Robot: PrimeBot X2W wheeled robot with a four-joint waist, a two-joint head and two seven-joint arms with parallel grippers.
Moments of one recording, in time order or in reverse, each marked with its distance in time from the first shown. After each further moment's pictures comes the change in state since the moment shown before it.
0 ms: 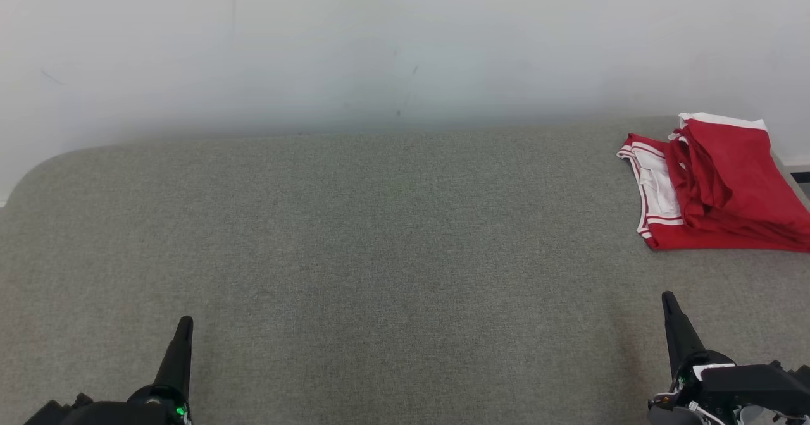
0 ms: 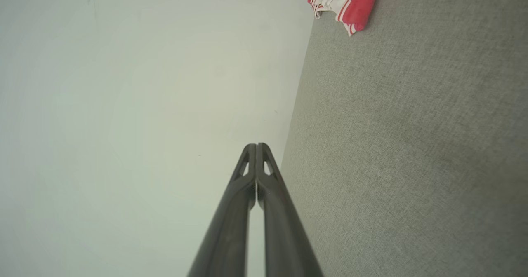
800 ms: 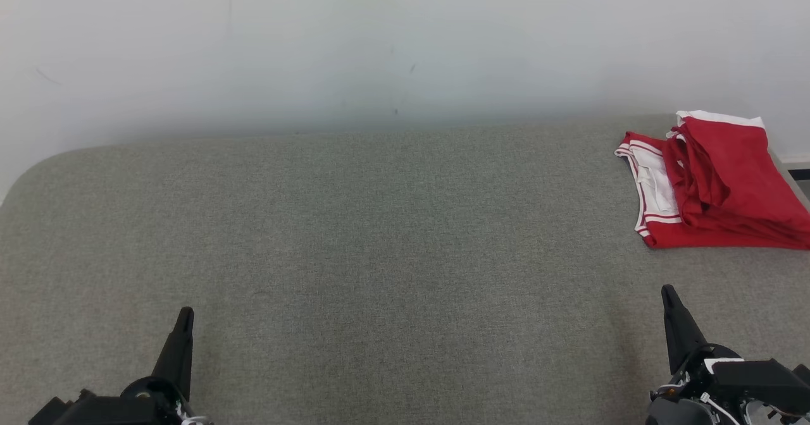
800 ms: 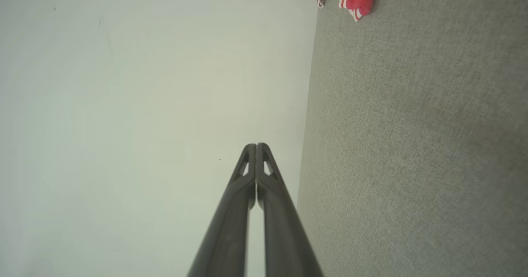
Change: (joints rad) left arm -0.023 -0.002 0.007 0.009 -0.145 -0.006 0.035; right arm -0.018 0.003 -0.013 0.004 0.141 0.000 0.036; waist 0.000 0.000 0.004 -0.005
